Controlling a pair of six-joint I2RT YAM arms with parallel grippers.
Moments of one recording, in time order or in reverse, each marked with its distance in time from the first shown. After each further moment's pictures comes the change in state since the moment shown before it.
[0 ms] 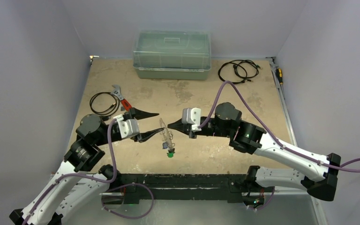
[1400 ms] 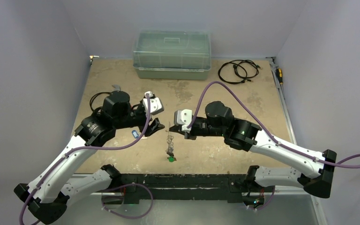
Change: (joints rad) left arm -0.022 0.330 0.310 -0.557 -0.239 0.050; right arm -0.001 0.061 0.053 -0.197 0.040 -0.052
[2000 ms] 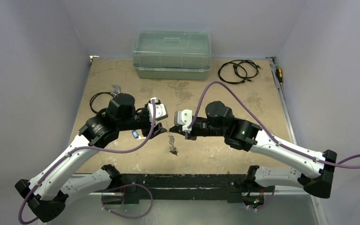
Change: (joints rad) left arm -0.053 0.024 -0.032 0.013 0.012 0.068; right arm 0.001 -0.003 0.002 -0.005 -0.021 0.000
